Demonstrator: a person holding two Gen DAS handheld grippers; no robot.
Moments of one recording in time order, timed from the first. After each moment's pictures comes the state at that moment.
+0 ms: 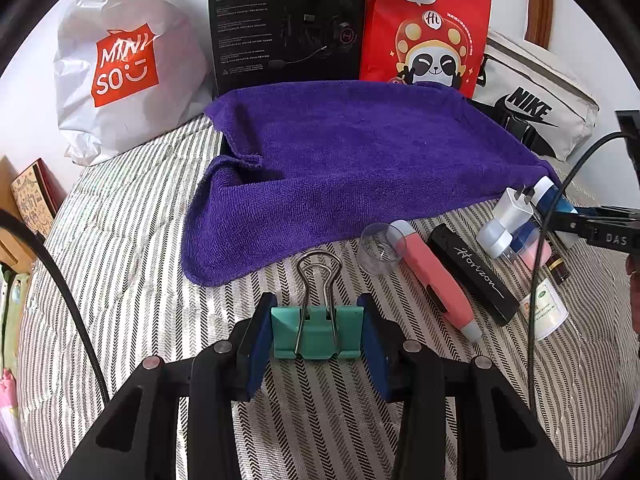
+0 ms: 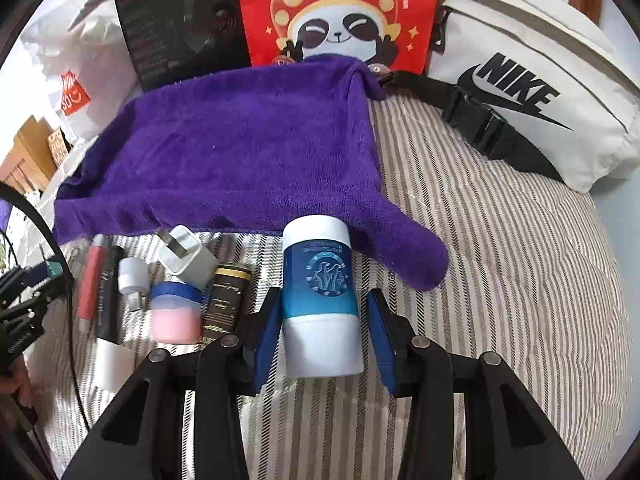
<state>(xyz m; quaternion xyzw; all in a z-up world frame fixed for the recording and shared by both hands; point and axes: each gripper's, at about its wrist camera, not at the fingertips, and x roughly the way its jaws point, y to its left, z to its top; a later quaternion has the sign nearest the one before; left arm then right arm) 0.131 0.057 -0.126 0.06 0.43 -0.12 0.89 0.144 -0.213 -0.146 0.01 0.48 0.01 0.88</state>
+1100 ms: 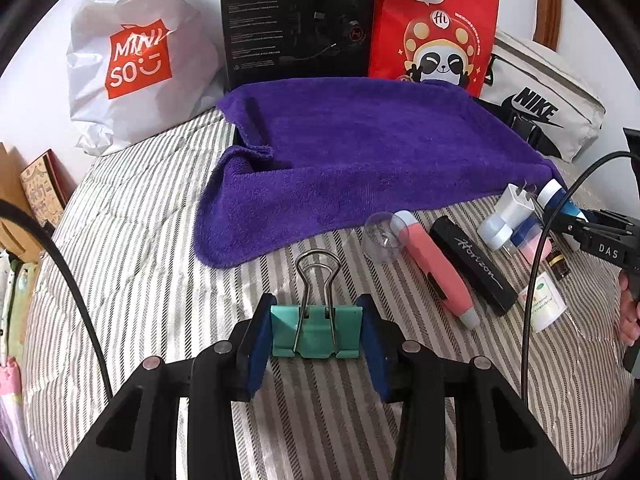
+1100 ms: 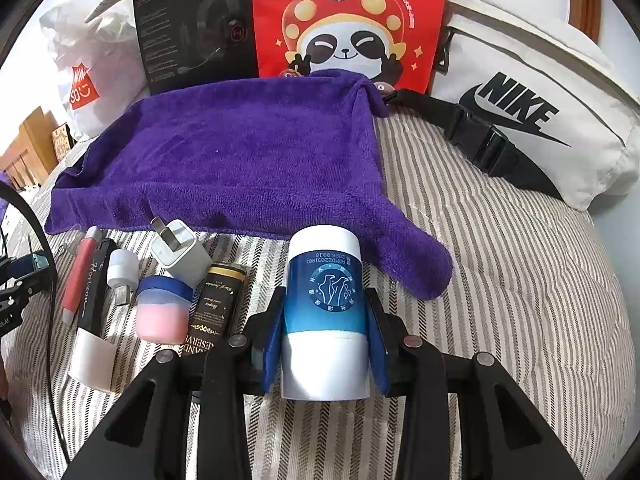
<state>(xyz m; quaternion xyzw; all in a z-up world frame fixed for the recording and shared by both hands) 0.123 0.059 -0.121 0.05 0.44 -0.10 0.89 0.135 -0.214 -0.151 -0.01 0.44 0.02 0.90</state>
